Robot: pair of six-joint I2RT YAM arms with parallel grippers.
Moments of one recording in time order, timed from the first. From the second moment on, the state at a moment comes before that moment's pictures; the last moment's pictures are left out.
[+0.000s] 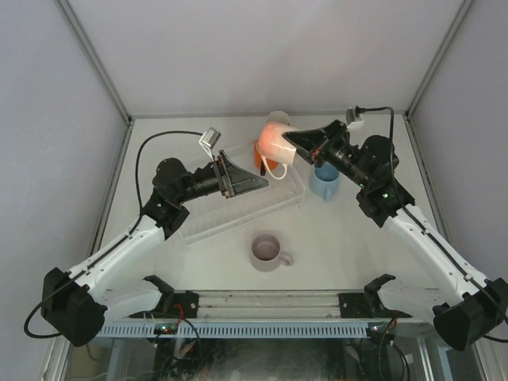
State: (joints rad) left arm -0.57 1.08 0.83 0.41 0.72 -1.14; right arm 0.48 1.06 1.05 0.10 -0.32 1.33
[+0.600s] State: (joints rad) left arm -0.57 1.13 0.91 0.50 0.71 -1.22; right arm 0.62 1.19 1.05 0.35 -0.31 1.39
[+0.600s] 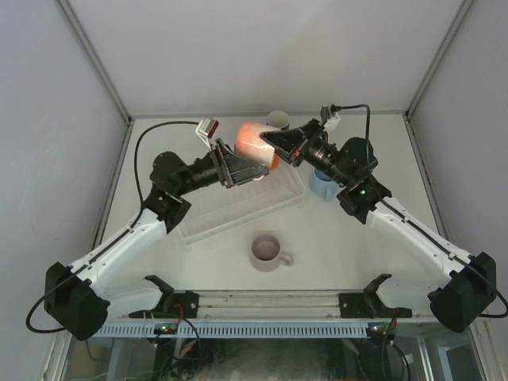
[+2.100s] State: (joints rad) left arm -0.52 1.09 0.88 0.40 0.65 -1.19; right arm 0.69 1.19 1.04 0.35 -0.20 1.35
